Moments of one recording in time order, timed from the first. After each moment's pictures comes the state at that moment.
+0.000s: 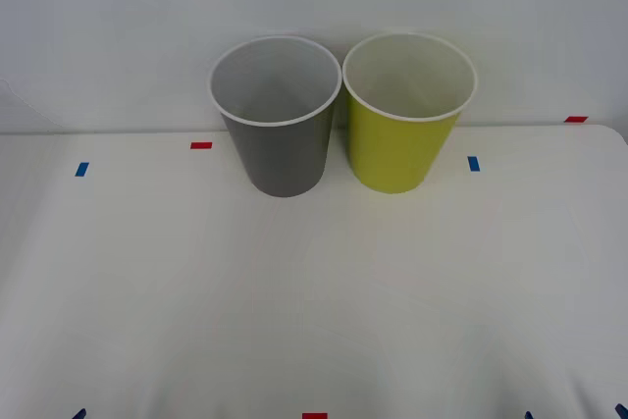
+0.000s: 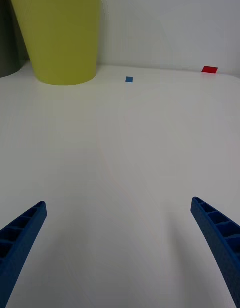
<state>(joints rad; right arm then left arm) 1.04 -0.48 0.21 -1.90 -0.26 -0.61 1.61 1.05 0.32 -0.26 -1.88 0.06 -0.58 -1.71</state>
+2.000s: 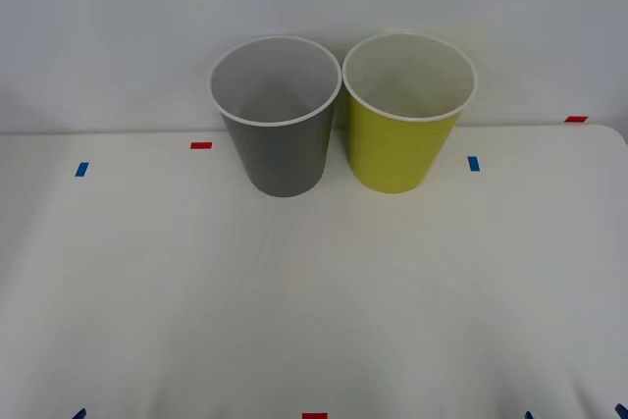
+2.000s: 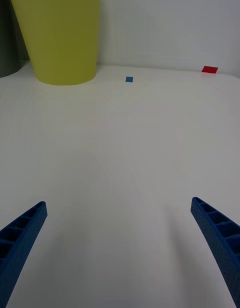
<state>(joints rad) 1.04 -0.48 0.21 -1.90 -0.26 -0.61 1.61 1.05 0.32 -0.26 -1.88 0.06 -0.58 -1.71</state>
